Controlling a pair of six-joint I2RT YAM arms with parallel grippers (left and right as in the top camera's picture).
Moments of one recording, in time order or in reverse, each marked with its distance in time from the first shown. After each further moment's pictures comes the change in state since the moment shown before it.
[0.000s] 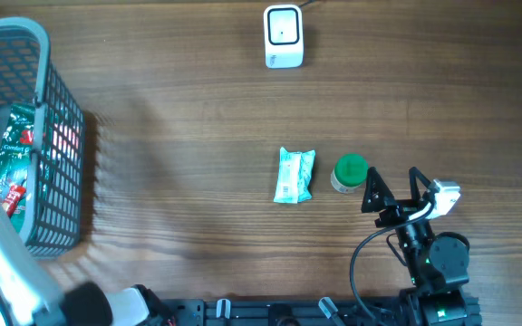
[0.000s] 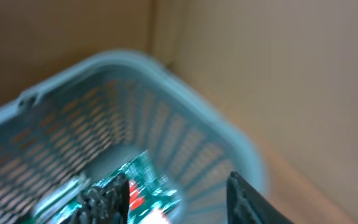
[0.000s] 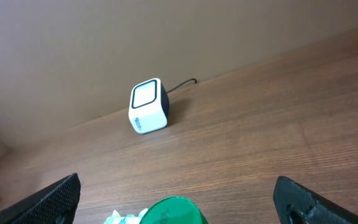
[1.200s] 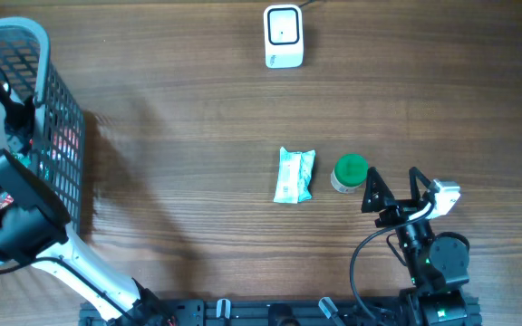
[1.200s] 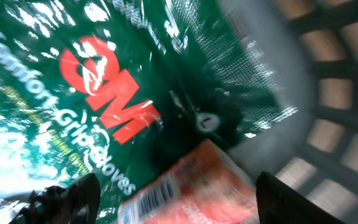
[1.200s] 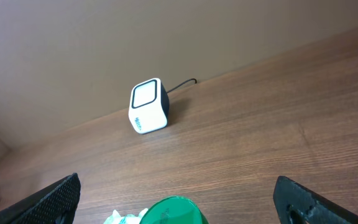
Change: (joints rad) left arm 0.082 0.584 -0.172 -0.073 0.236 0.094; right arm 0.000 0.000 0.000 0.000 0.000 0.000
